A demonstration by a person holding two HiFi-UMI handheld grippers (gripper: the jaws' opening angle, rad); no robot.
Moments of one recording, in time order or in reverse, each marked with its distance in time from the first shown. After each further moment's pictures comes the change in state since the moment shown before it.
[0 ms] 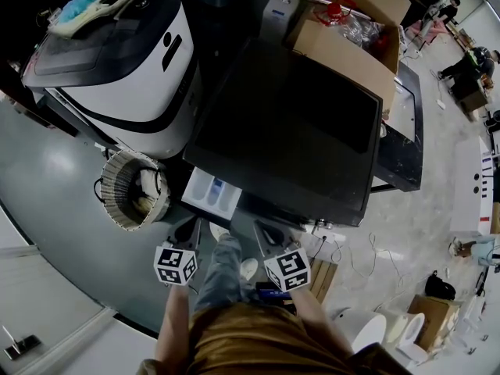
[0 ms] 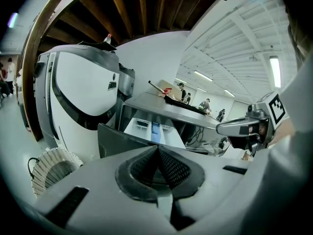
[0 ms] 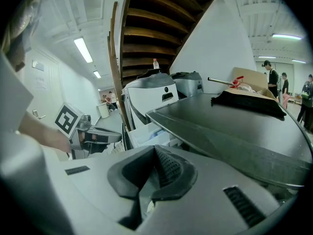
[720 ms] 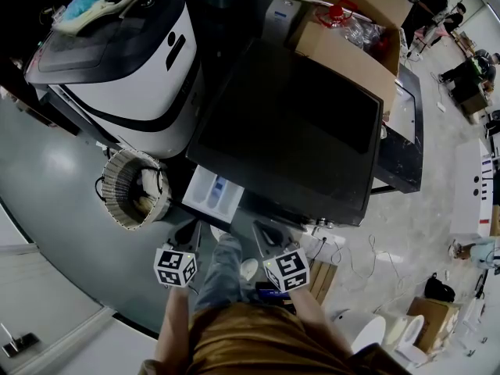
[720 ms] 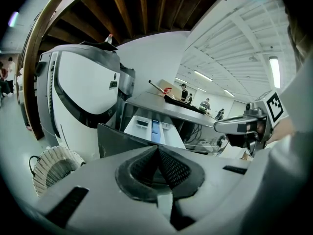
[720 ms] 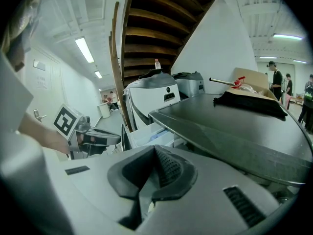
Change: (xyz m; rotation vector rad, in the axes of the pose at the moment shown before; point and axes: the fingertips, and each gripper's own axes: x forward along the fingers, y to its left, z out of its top) left arm -0.012 -0.001 -0.009 -0.005 0.005 -0.001; right arm -0.001 0.010 0.000 -0.003 -0.001 0.008
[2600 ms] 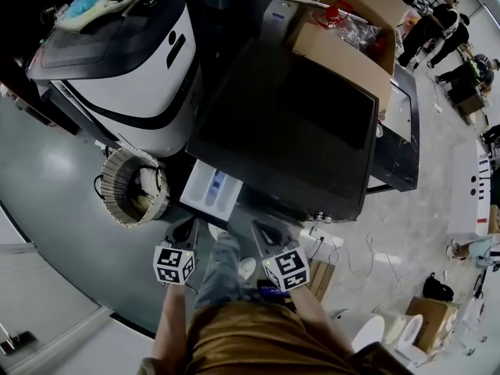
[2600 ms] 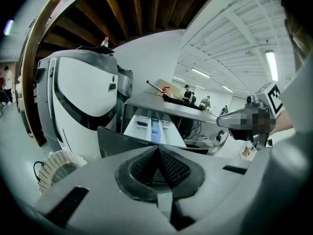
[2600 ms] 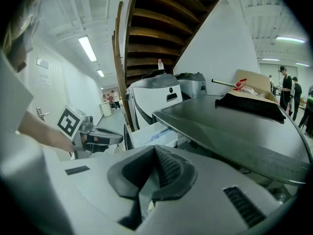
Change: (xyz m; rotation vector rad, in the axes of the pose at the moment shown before) left arm -0.011 -0.002 -0.010 0.058 0.000 0.012; right arm -0.014 0.012 -0.004 -0.029 0.003 0.010
